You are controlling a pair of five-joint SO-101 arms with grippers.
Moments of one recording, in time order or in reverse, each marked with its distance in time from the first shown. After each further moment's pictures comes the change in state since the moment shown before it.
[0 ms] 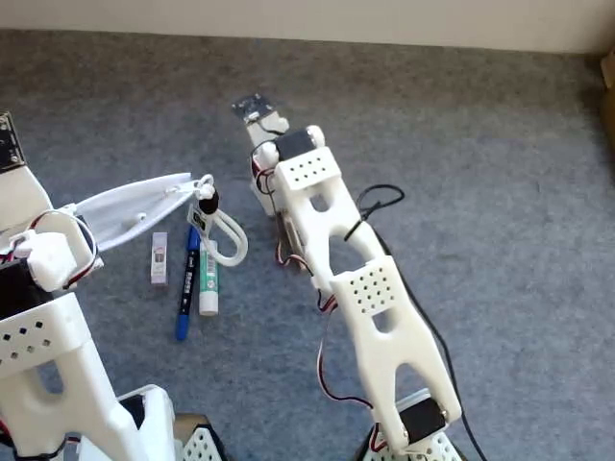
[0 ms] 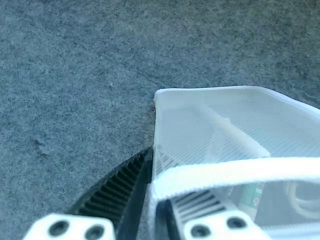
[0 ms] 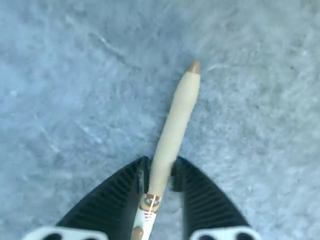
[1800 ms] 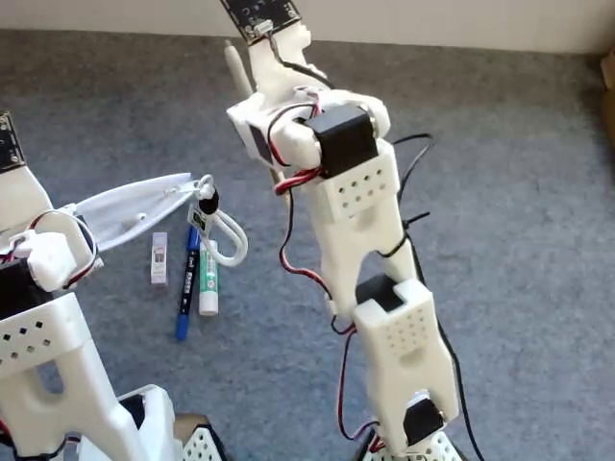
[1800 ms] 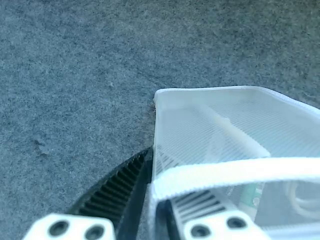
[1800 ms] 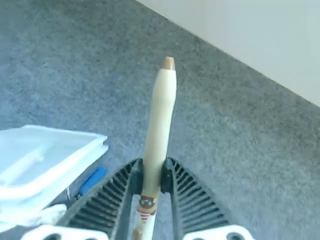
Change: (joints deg) left arm 0.0 0.0 0.0 0.0 0.0; right arm -3.6 -35.0 -13.6 13.0 -5.4
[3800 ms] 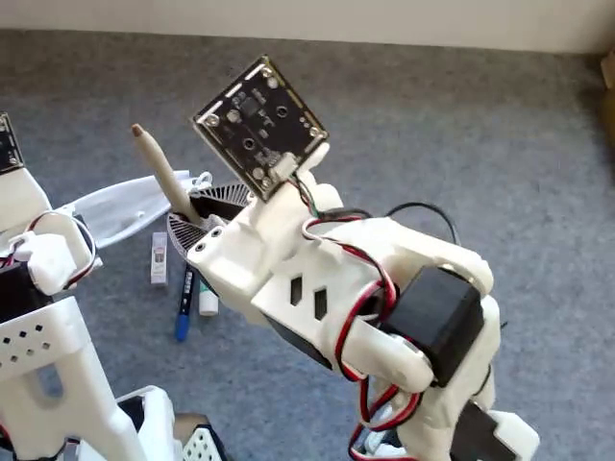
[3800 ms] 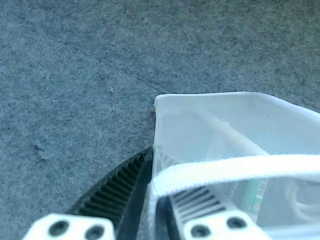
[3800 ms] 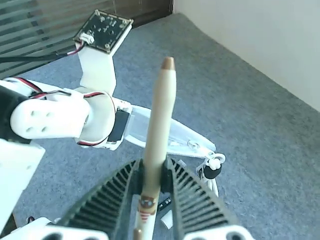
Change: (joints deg) left arm 0.0 0.0 1.7 -2.5 0.0; right arm -23.5 -47.4 38.1 -5.5 -8.0
